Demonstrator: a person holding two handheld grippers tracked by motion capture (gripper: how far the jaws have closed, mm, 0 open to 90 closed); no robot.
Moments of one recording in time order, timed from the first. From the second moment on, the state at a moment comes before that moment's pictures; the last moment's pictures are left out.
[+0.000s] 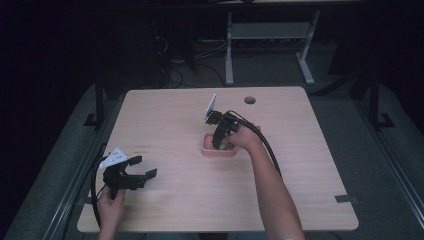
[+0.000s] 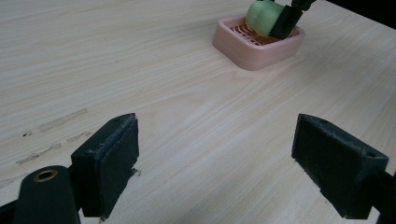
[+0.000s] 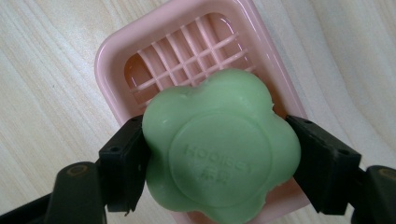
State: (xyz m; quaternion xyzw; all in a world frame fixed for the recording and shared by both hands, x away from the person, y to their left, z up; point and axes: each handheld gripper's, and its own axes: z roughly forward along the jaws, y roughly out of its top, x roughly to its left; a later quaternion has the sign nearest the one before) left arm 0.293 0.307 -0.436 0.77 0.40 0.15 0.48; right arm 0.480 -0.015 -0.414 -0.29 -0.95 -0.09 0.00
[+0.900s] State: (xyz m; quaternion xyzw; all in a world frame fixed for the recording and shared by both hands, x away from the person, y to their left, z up) left arm 0.294 0.307 -0.436 0.77 0.40 0.15 0.48; right arm 0.479 -0.017 -0.415 -0.30 -0.95 -0.09 0.00
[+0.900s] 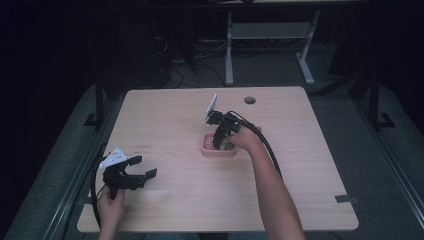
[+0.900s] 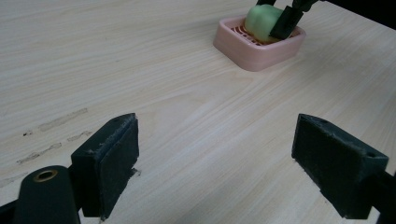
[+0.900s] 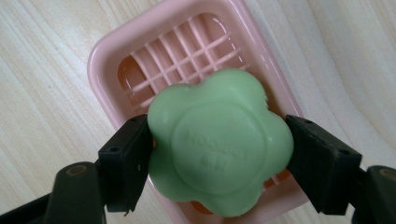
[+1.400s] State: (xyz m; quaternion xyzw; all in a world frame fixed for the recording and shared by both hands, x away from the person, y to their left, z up) left arm 0.296 0.306 -0.435 0.77 0.40 0.15 0.48; right arm 0.479 -0.020 -0.415 -0.30 -0.95 -0.10 0.00
